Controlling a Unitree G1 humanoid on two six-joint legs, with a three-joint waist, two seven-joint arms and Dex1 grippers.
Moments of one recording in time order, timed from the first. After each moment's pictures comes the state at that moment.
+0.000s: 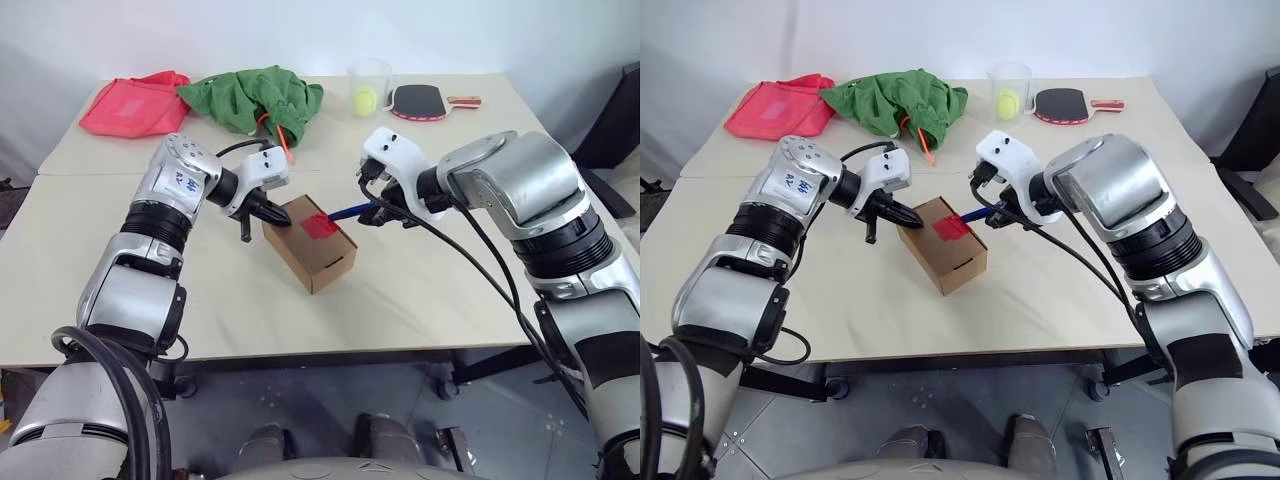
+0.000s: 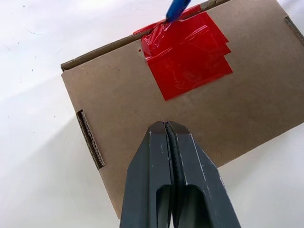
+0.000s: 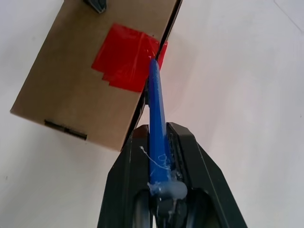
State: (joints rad) left arm -1.30 0.49 -0.29 0.99 0.19 0.21 -1.30; right arm -1.25 -0.63 0.45 0.04 0.33 1.35 0.84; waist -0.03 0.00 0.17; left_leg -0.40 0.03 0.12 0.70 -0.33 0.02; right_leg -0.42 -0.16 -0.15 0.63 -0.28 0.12
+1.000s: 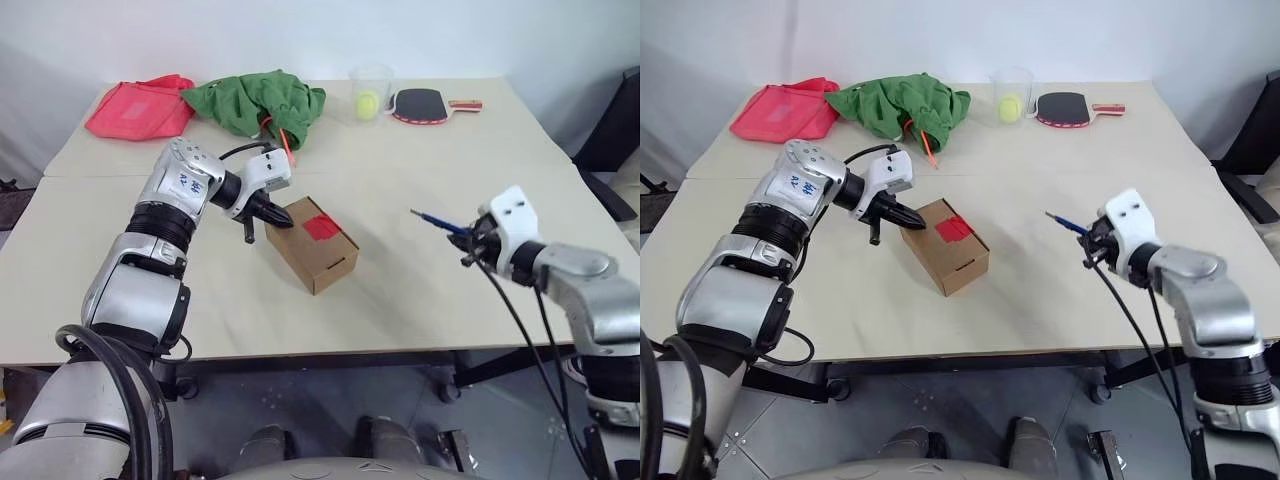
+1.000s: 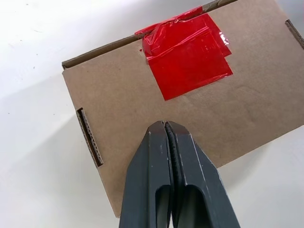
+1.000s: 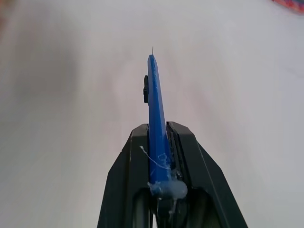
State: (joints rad) left arm -1.31 0.47 -0.29 1.03 0.19 0.21 -1.29; right arm -0.42 -0.70 -0.09 -0.09 0.25 0.74 0.59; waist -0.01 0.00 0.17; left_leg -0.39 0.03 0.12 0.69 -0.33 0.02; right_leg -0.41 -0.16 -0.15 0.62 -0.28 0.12
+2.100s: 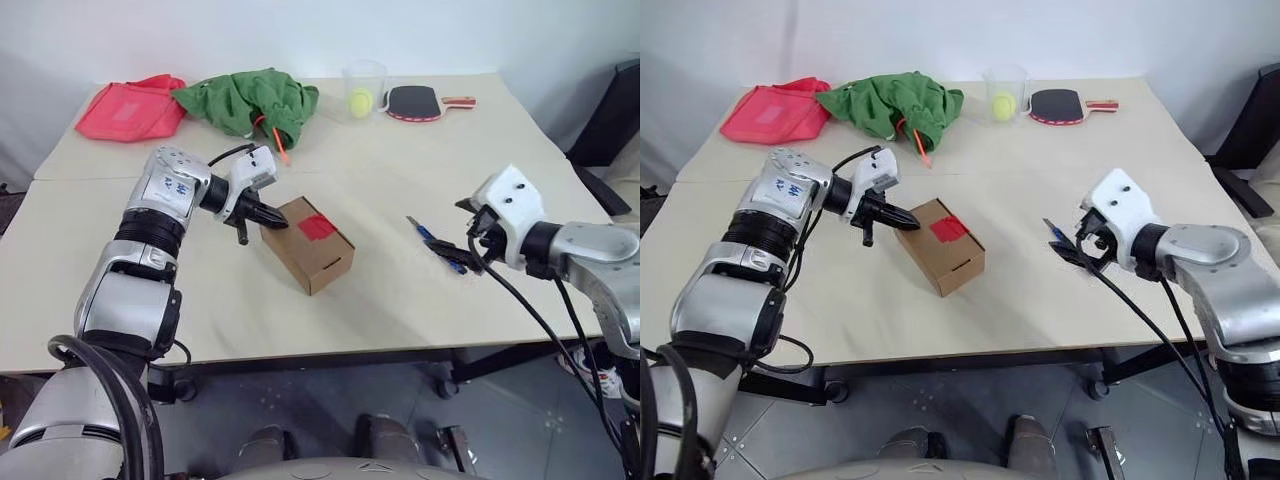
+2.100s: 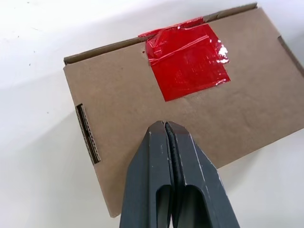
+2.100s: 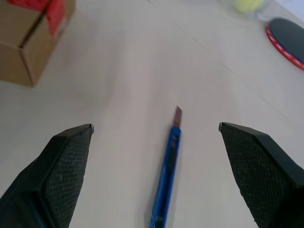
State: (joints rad) left arm -1.25 0.50 -0.20 0.99 0.12 0.29 -1.32; right arm -0.53 -0.89 -0.01 -0.35 0.32 0.84 0.72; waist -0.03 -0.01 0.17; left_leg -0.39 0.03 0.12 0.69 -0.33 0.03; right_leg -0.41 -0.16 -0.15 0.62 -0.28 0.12
